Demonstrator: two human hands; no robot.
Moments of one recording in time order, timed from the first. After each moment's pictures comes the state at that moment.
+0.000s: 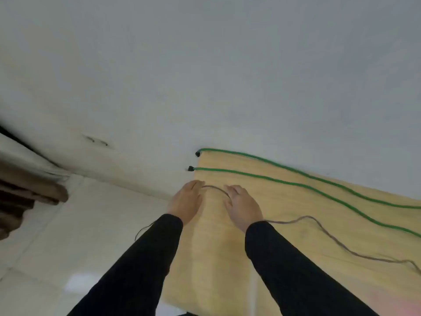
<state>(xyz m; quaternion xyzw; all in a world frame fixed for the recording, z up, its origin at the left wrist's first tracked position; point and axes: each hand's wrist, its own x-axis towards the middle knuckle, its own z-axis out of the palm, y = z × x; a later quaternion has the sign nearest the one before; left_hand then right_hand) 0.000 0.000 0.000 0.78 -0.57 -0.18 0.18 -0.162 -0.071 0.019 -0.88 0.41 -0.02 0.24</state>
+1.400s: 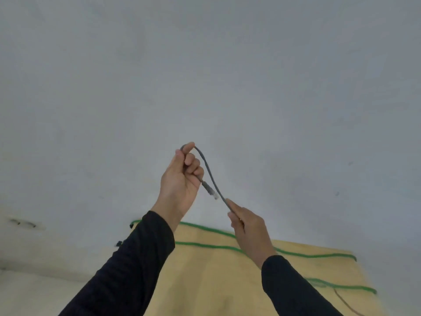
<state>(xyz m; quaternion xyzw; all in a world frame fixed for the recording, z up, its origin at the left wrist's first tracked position) -0.157 -0.142 0.256 0.21 -0.22 -0.52 0.80 -0.330 -0.171 0.158 -0.82 0.38 -0.36 0.23</state>
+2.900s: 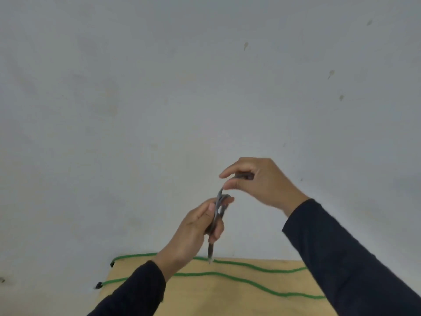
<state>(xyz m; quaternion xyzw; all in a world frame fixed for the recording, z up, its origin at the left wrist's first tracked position) -0.234 -0.091 0.272 0.38 -0.62 -0.42 0.54 -0.387 -0.161 0.366 -0.85 0.29 -0.36 0.25</state>
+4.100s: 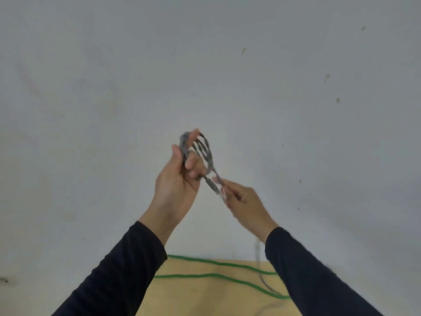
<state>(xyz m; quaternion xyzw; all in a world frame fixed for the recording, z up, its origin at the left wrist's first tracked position) -0.223 -0.106 0.352 0.11 -0.42 -0.53 0.73 -0.369 -0.168 0.298 -0.78 0.32 -0.42 0.34</state>
